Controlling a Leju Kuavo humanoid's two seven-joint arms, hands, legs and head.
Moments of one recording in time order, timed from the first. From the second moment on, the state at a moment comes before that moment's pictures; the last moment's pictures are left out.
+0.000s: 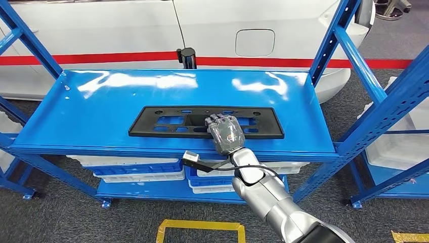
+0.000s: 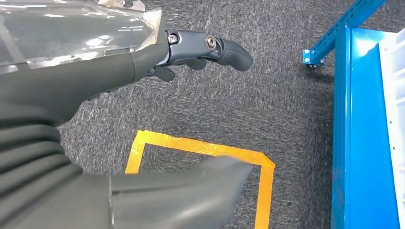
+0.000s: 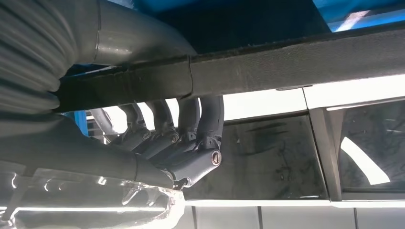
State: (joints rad) left arm -0.11 -0.12 0.16 -0.21 0.14 0.58 -0.62; right arm -0.58 0.08 0.58 -0.78 1.35 -0.60 -0.05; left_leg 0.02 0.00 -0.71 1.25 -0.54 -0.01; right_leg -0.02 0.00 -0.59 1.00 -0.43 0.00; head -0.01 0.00
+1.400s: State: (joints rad) left arm -0.12 -0.12 0.18 -0.21 0.13 0.56 -0.52; right arm -0.58 0.08 0.55 -0.81 1.30 -0.62 -0.07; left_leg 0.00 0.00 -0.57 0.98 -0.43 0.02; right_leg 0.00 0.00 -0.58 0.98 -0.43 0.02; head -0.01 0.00
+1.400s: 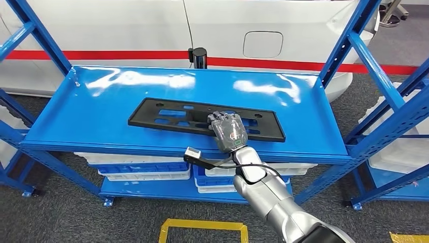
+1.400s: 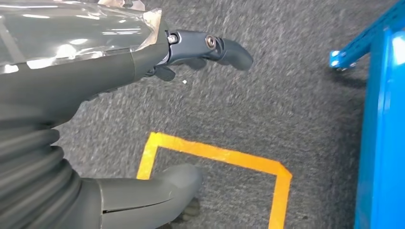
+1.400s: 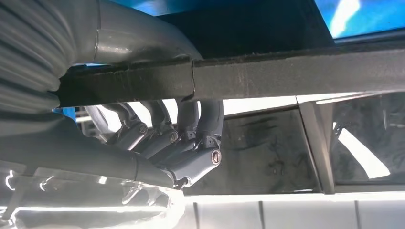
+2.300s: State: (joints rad) left arm -0.13 -0.12 0.17 -0.21 0.08 0.50 -0.42; right arm -0.59 0.01 0.42 -0.90 1.10 -0.60 -0.12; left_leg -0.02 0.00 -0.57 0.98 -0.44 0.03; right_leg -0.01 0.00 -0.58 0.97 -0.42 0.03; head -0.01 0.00
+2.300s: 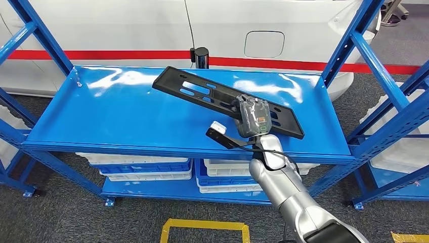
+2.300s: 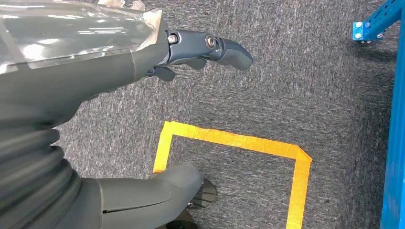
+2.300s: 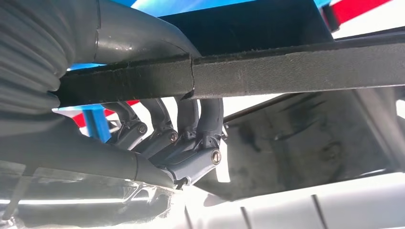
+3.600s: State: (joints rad) left arm -0.13 -0.12 0.17 -0.21 0.05 0.48 -0.42; right arm -0.48 -0.05 0.38 -1.12 0.89 -0.42 -0.38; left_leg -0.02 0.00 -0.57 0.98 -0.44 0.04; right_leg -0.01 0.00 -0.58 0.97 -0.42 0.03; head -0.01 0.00
